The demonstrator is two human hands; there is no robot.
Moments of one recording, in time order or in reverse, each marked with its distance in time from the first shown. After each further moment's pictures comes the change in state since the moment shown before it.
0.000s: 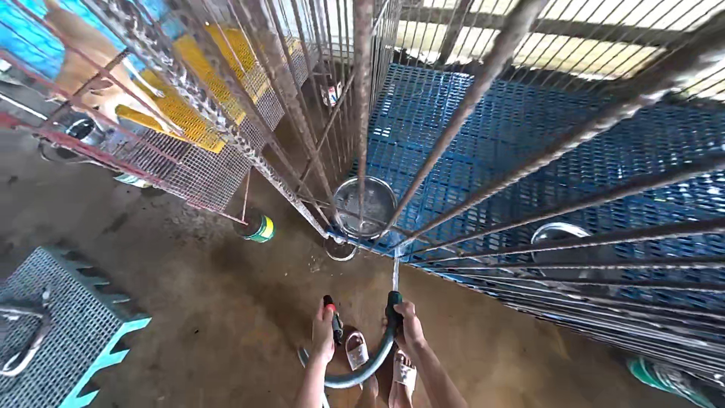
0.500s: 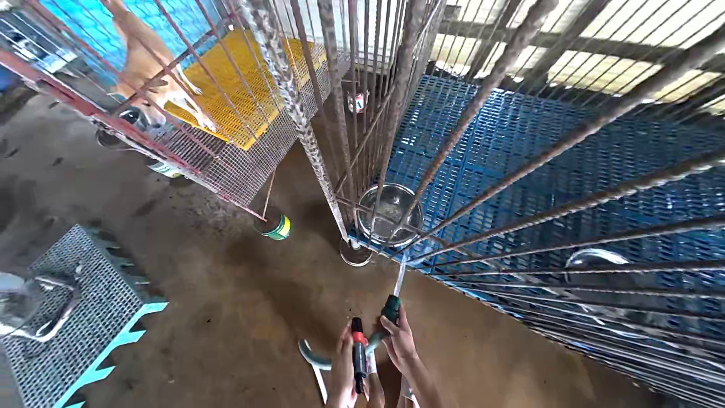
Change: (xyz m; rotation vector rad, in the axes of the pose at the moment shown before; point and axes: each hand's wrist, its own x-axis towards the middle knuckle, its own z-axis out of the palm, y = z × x) left_hand -0.074 0.007 -0.014 -0.128 -0.049 -0.075; right_hand 0.008 0.055 0.034 -0.131 -0.132 -0.103
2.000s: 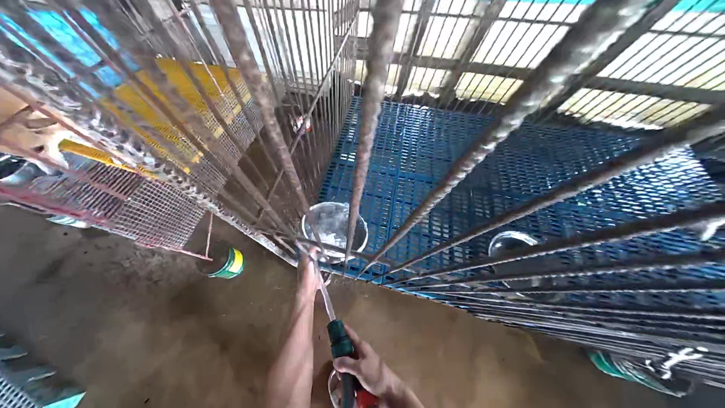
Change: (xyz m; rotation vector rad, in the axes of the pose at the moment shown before) left_hand 0.156 0.126 0.150 0.022 -0.023 0.395; right_hand -0.053 -0.095 -0.009 -0.386 -0.477 0.063
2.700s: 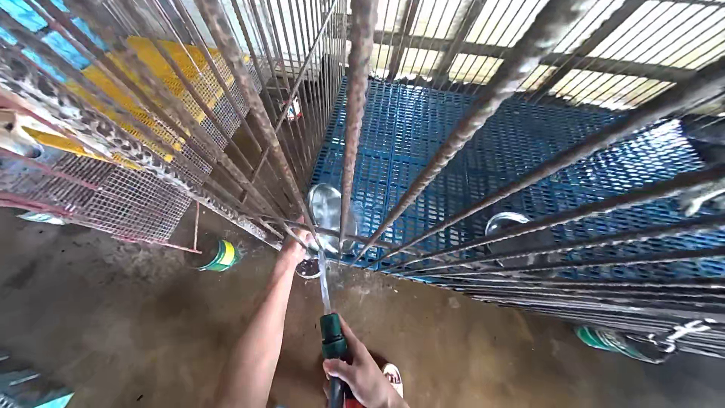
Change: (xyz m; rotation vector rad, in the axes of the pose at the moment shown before) left_hand 0.028 0.041 -0.007 0.105 -0.251 -0.061; right_hand -0.012 0.014 0.026 0.072 0.055 -0.160
